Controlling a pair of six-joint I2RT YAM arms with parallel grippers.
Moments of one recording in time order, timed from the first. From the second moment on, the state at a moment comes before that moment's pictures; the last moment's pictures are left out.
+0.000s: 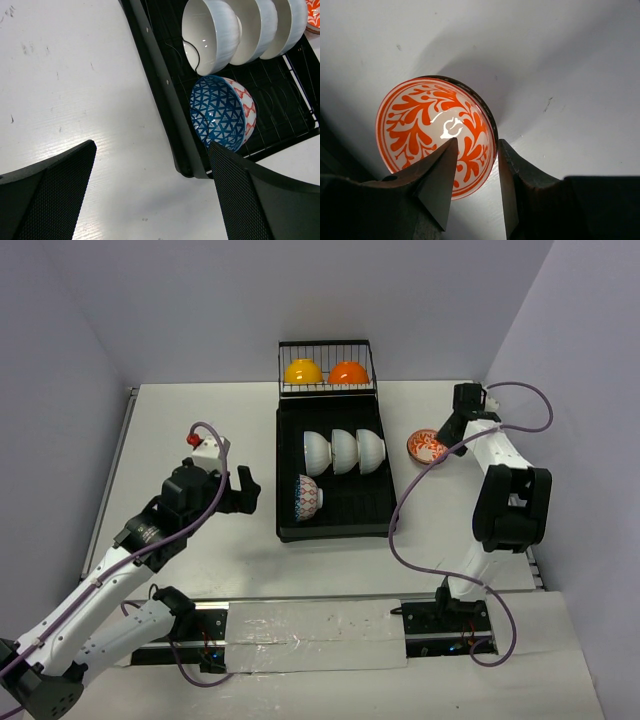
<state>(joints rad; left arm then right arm) -0.62 0.79 0.81 -0.45 -0.21 -0.32 -0.11 1.74 1.32 -0.53 0.23 0.58</state>
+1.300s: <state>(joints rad) -0.62 0.76 0.79 -0.48 -0.16 -0.31 -0.11 1.84 1.36 -0.52 0.28 0.48</state>
